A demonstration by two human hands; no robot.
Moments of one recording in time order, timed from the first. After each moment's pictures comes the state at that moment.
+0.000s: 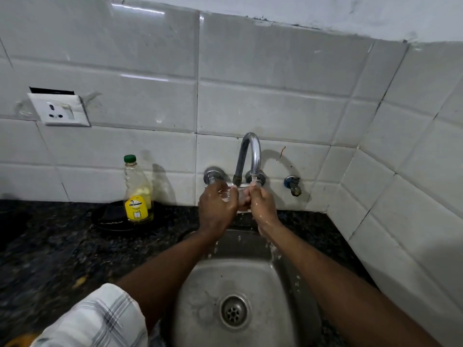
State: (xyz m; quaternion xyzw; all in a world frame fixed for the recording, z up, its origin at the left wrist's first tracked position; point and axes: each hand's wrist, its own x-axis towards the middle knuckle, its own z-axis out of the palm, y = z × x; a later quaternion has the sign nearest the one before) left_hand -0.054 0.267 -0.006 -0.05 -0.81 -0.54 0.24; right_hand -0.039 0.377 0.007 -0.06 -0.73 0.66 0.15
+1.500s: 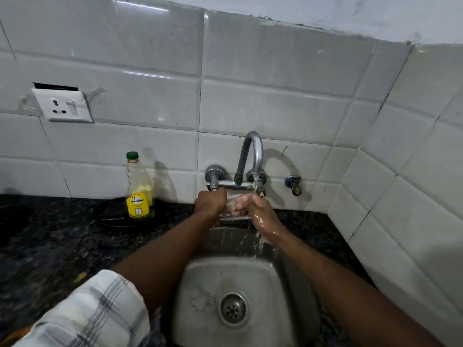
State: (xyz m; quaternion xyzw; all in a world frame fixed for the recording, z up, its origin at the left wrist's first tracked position) left_hand -0.087 0.258 -0.008 0.14 -0.82 -0.55 0.00; right_hand -0.021 0.387 0.000 0.03 -0.77 0.63 0.03
